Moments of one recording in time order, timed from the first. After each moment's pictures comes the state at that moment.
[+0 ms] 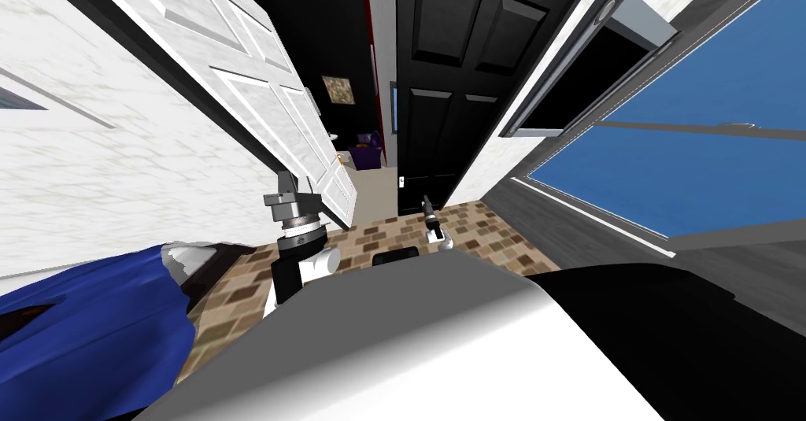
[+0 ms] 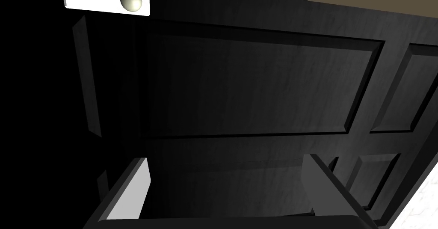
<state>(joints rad) 0.05 -0.08 -0.05 -1.13 0.07 -0.70 -0.02</state>
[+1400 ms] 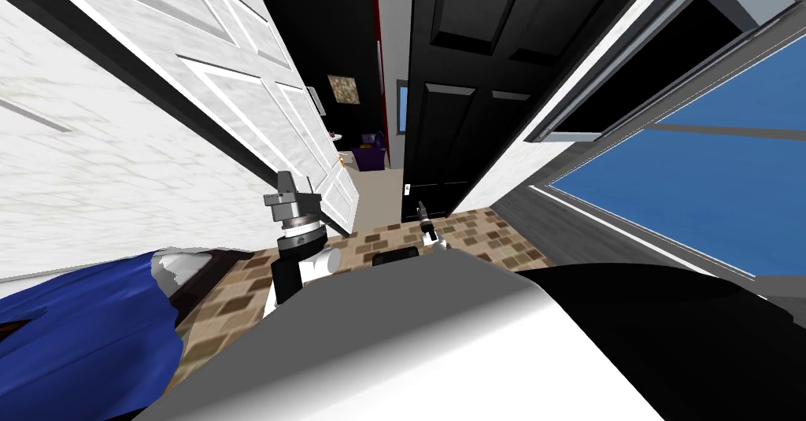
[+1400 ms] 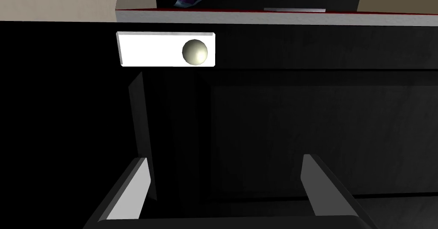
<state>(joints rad) -0.09 -0.04 -0.06 -0.79 0.05 -0.76 -0.03</state>
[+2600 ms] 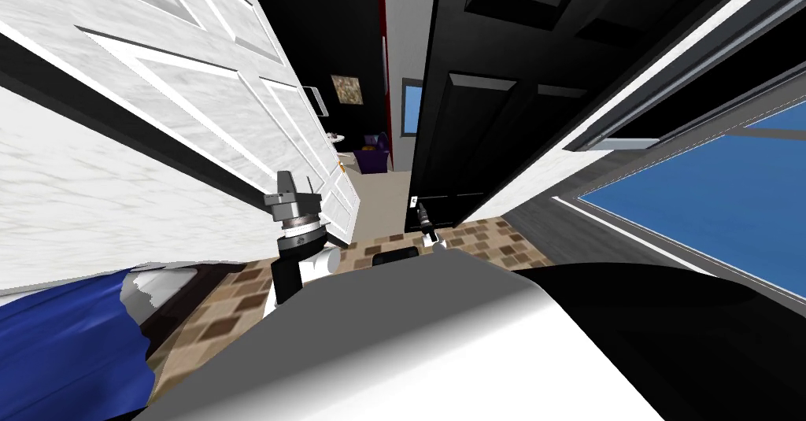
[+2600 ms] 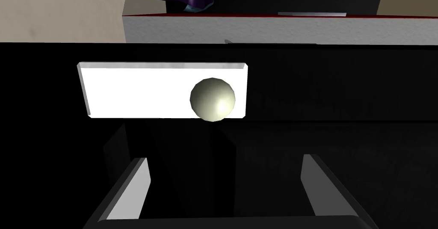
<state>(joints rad) -0.13 -0.04 -0.07 -0.67 0.04 -0.79 -0.03</state>
